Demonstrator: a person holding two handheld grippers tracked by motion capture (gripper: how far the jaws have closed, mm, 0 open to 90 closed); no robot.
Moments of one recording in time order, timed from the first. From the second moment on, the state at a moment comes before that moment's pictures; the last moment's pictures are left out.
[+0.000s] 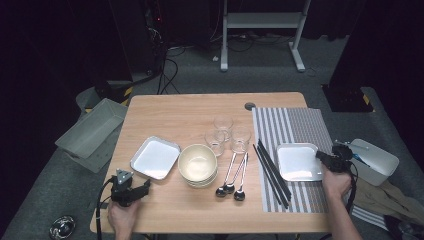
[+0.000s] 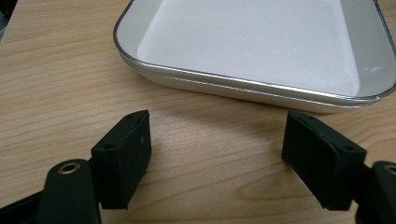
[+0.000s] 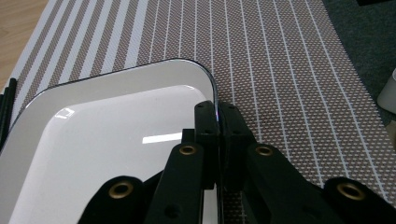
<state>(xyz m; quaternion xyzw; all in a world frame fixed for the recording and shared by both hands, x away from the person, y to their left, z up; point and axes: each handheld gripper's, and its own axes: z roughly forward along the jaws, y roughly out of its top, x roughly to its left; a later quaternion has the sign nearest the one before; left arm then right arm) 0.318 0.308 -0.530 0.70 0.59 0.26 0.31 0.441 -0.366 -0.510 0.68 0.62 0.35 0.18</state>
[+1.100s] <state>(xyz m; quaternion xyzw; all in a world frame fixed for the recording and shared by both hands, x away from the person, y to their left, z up) 0.318 0.308 -0.530 0.70 0.59 0.26 0.31 0.439 -0.362 -0.513 0.67 0.63 0.34 0.20</state>
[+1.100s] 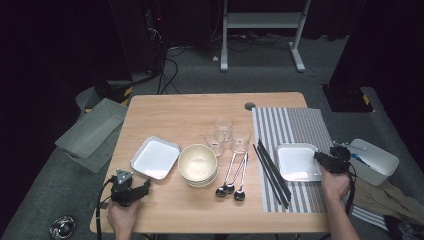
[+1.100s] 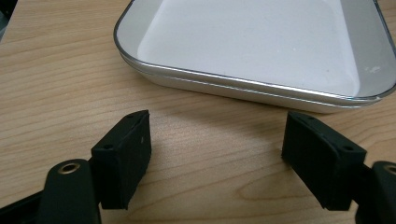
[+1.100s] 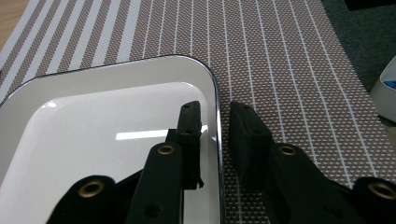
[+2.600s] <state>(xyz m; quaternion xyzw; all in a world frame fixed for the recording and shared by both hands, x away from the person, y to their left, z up) 0.318 0.308 -0.530 0.70 0.59 0.26 0.31 0.355 -0.324 -0.487 0.57 0.67 0.39 0.27</state>
